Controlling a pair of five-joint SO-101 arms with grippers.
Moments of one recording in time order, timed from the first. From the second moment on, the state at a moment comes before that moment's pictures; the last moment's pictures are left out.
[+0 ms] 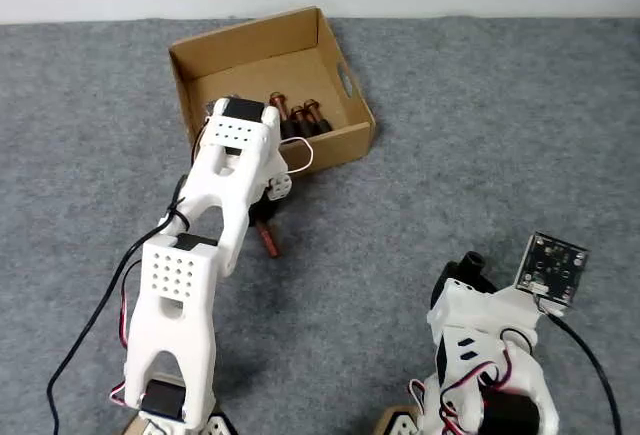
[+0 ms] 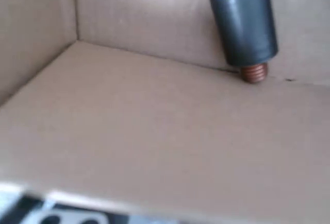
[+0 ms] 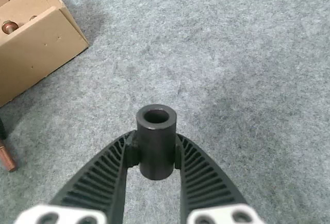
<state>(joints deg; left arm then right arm) 8.8 50.3 -34.8 98.4 49.2 4.4 -103.6 68.6 83.0 -15.8</state>
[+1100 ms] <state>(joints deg) 19.0 -2.2 -2.5 91.1 40.6 -7.1 -103.7 68.6 83.0 -15.8</state>
